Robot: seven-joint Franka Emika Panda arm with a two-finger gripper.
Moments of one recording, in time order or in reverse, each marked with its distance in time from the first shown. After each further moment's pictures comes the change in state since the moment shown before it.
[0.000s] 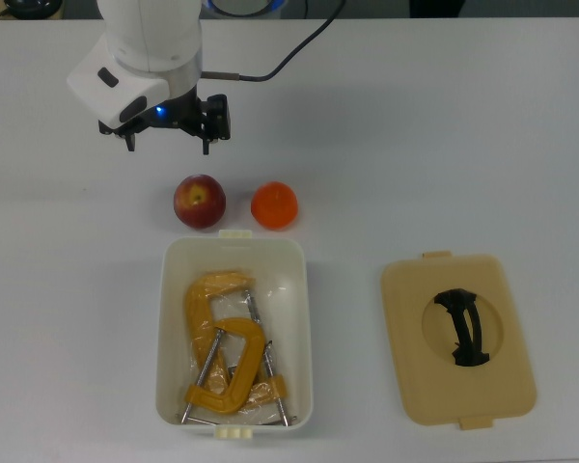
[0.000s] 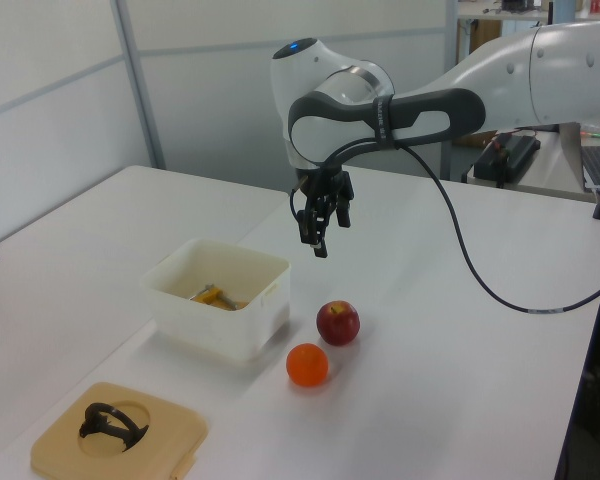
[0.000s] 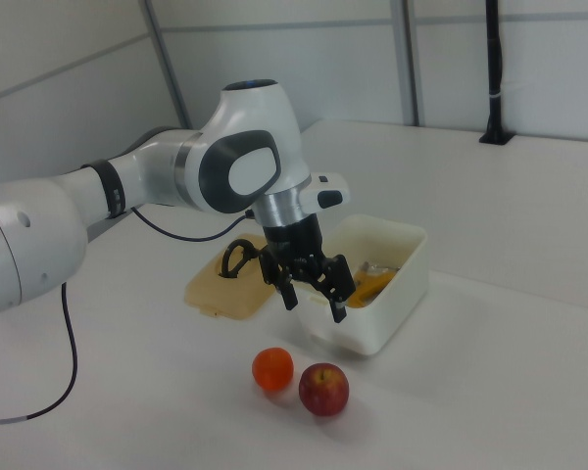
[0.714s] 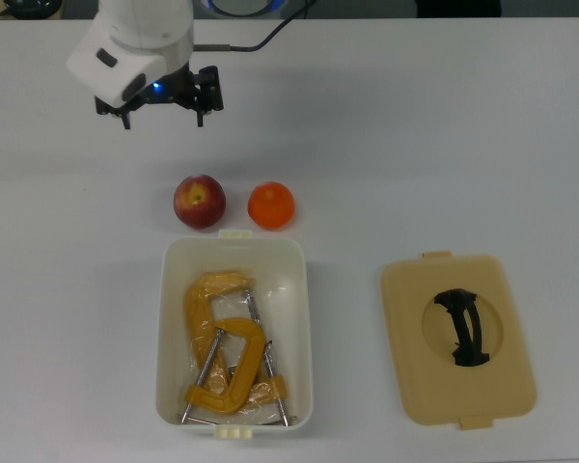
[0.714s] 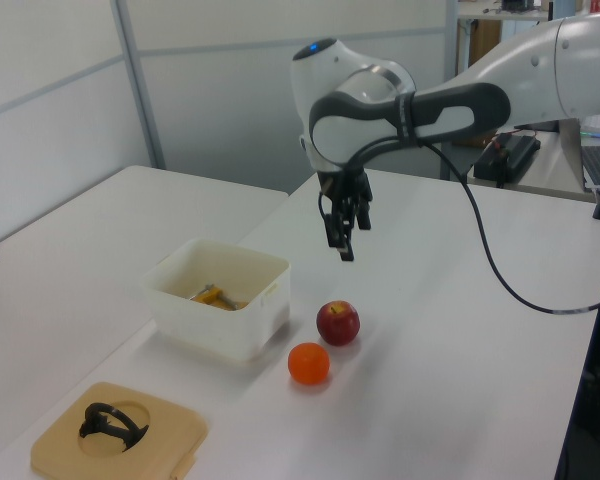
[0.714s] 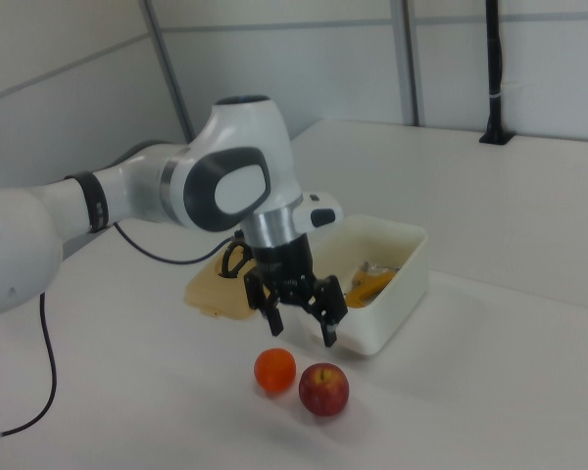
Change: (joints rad) arm 0.003 -0.104 -0.020 -0.164 -0.003 0.014 -0.125
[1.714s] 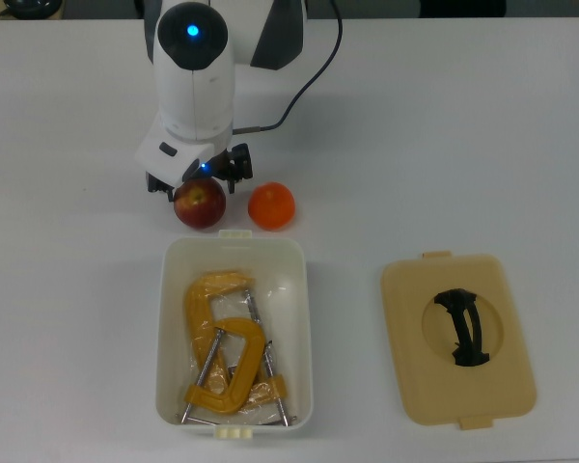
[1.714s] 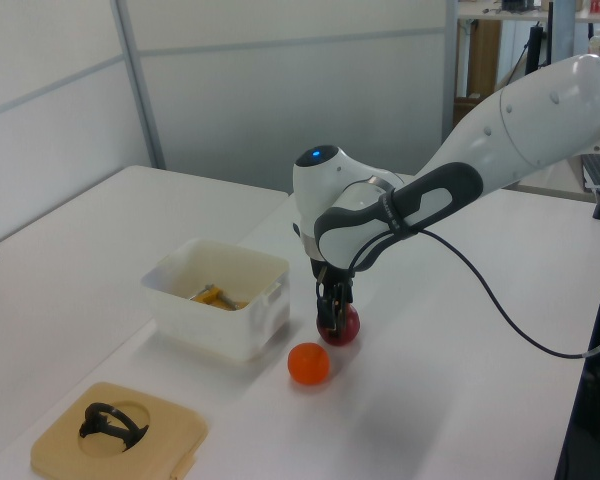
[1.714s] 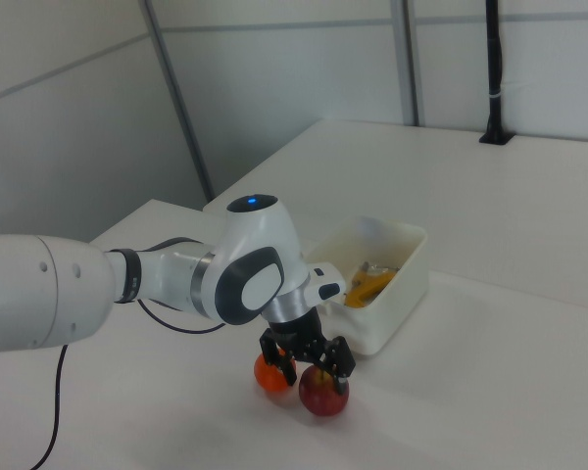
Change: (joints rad) arm 0.028 0.115 0.011 -0.233 0.000 0.438 -0.005
